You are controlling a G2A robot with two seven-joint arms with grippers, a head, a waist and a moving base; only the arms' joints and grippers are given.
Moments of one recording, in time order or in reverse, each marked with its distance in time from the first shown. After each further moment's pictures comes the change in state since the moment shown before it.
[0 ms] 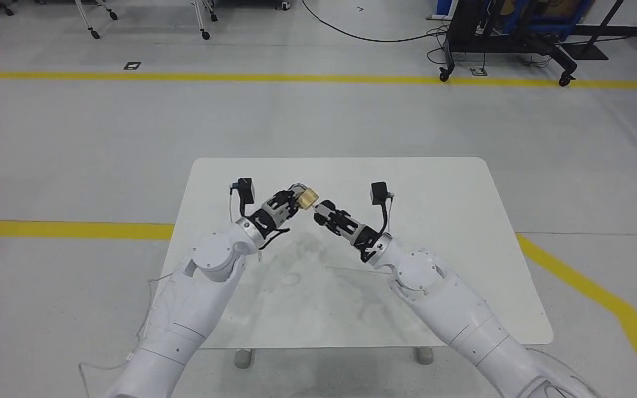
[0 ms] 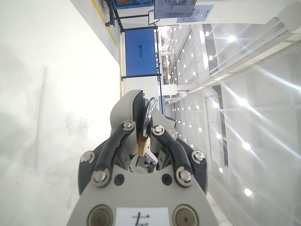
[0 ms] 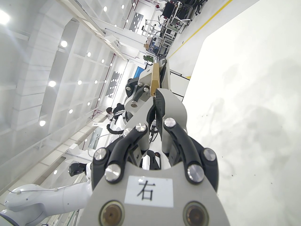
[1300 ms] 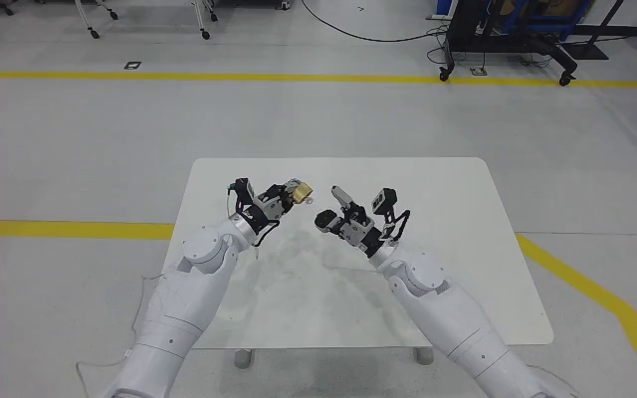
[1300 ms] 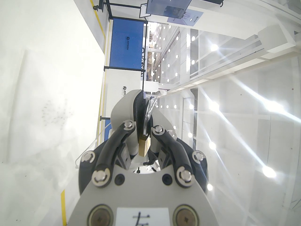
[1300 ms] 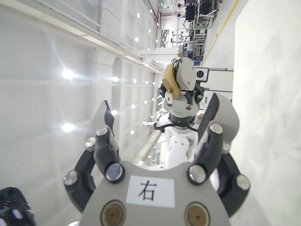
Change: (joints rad) left arm -0.022 -0.013 -0.059 0.058 -0.195 0.055 -0.124; right arm -0.090 -0.033 0.094 -0.062 0.553 0.126 0.166
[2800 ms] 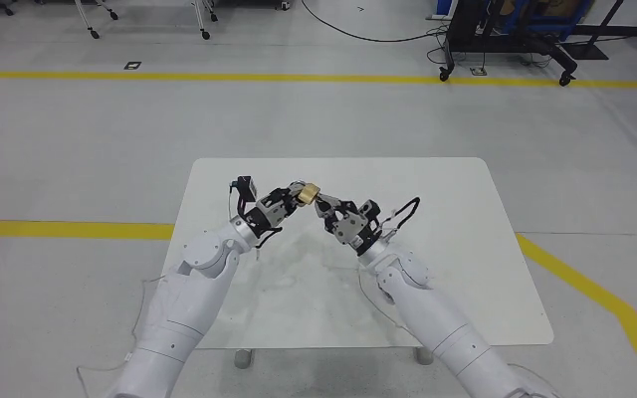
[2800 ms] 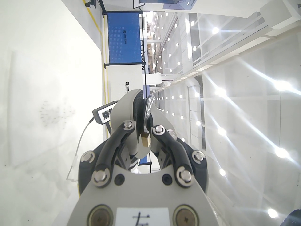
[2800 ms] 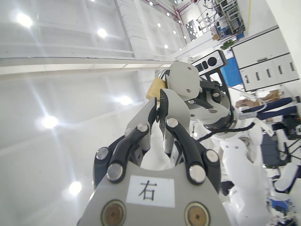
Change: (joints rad) left arm 0.023 0.001 -0.009 -0.032 0.072 -0.093 -0.033; right arm 0.009 -0.101 0.033 0.104 0.457 0.146 0.108
